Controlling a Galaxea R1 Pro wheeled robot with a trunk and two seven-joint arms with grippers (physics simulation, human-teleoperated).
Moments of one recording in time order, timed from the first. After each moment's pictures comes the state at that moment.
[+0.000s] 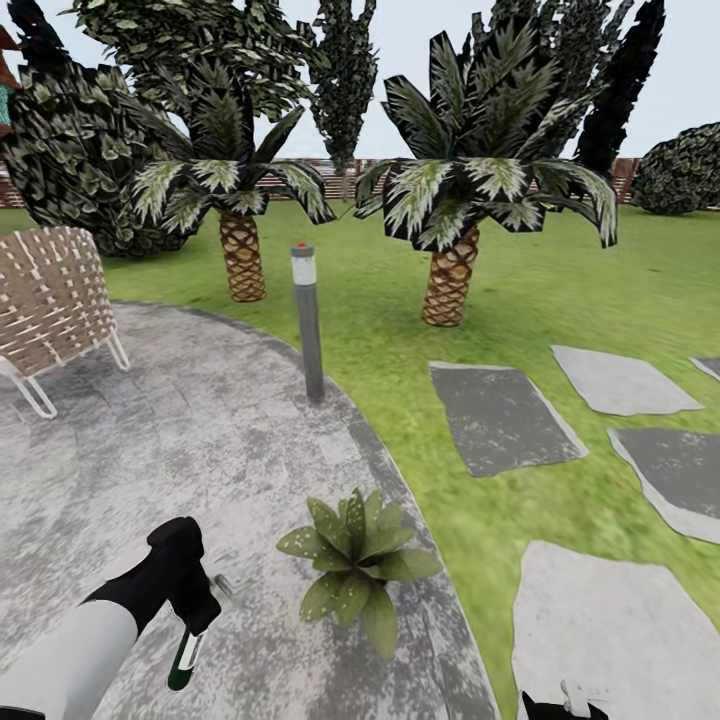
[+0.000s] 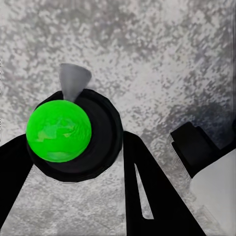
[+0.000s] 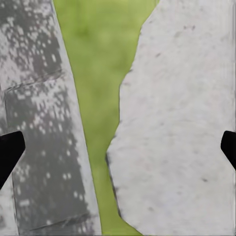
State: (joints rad) left arm -0.70 0.17 -0.17 -0.66 -1.01 0.84 -1.18; right arm -0.42 -0.19 0.06 -0.06 -0.19 -0.34 0.12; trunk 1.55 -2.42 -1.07
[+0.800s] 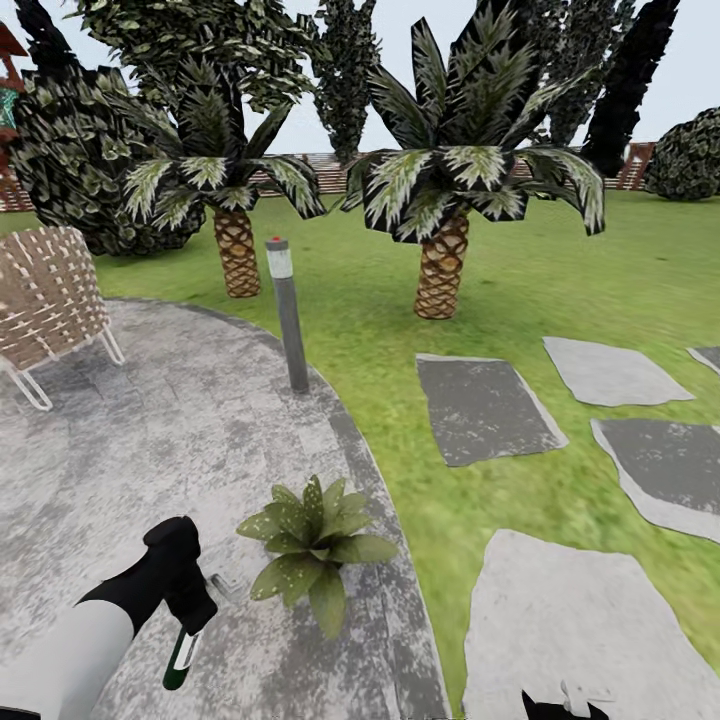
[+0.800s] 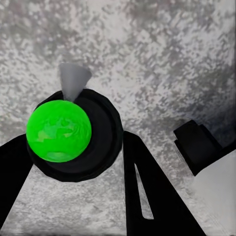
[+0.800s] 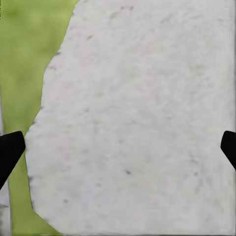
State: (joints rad) left arm -0.70 0.18 -0.17 -0.66 -1.01 0.84 -1.18; right arm -0.42 -0.19 0.06 -0.06 -0.19 -0.34 0.12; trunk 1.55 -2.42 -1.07
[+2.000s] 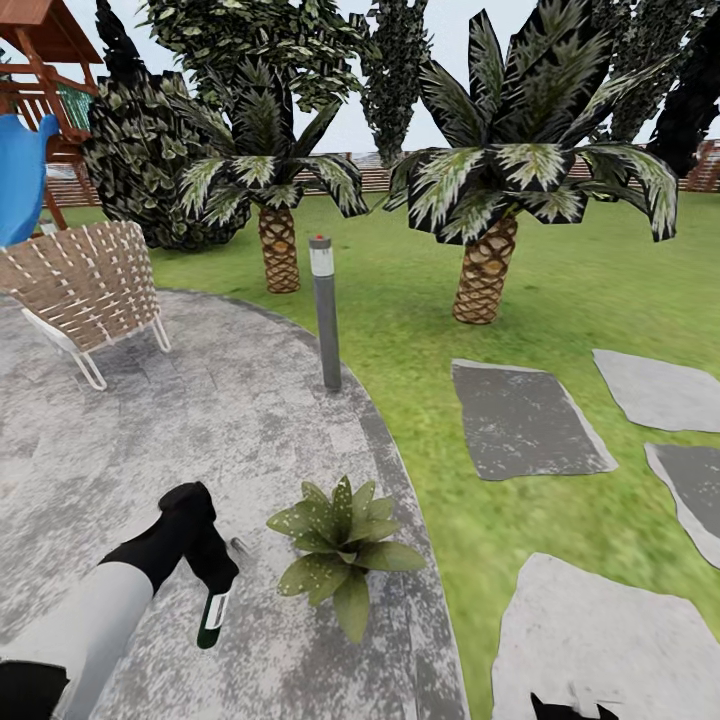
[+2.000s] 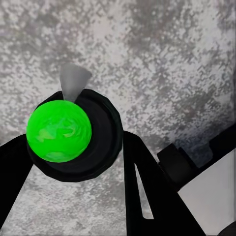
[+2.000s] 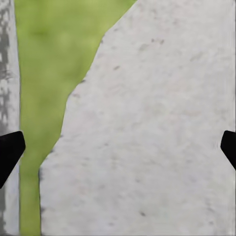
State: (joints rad) left arm -0.80 0.14 -0.15 -0.67 -1.02 0.85 -1.29; right arm -0.42 -0.21 0.06 -0.06 -0.19 -0.34 0.12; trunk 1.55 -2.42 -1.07
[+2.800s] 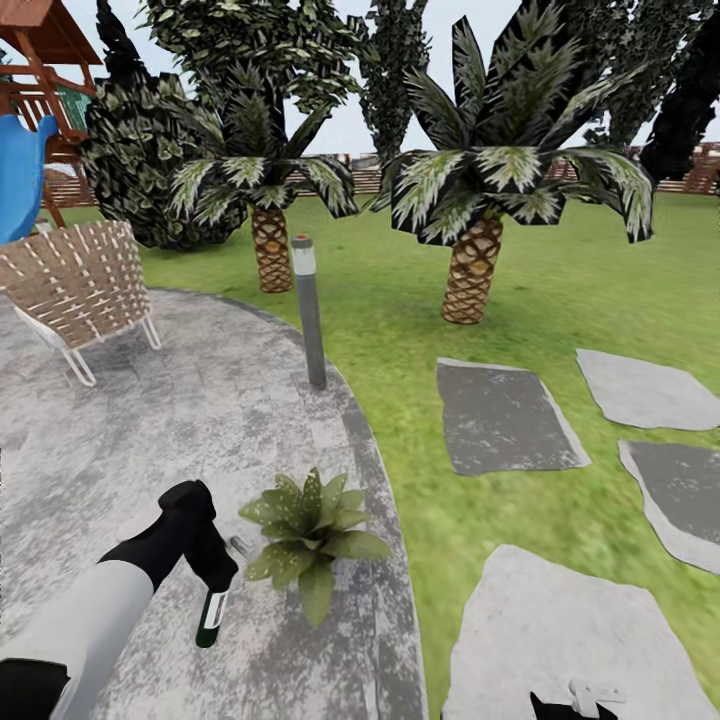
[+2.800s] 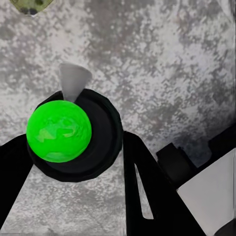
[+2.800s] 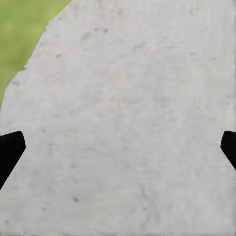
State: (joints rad) left arm -0.81 0.14 -0.15 -0.67 -1.03 0.87 -1.30; right arm -0.42 -0.21 0.06 -0.06 -0.19 -0.34 0.12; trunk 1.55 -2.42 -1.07
